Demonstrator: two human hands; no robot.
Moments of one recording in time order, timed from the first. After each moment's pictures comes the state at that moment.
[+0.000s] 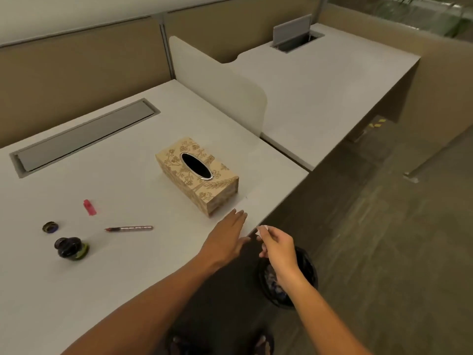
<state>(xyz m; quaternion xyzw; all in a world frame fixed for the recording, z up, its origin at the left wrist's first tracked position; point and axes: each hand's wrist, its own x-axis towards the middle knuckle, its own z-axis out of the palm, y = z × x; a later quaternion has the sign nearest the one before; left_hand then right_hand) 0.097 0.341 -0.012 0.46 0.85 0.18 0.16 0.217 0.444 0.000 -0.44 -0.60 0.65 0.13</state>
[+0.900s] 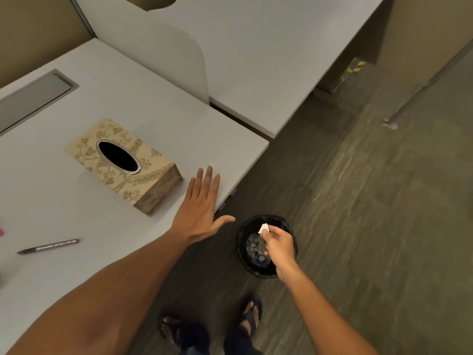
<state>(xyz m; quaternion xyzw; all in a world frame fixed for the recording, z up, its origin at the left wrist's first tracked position) 0.079 0.440 -0.056 0.54 0.84 0.02 0.09 0.284 0.544 -0.118 -0.59 -0.51 0.62 0.09</state>
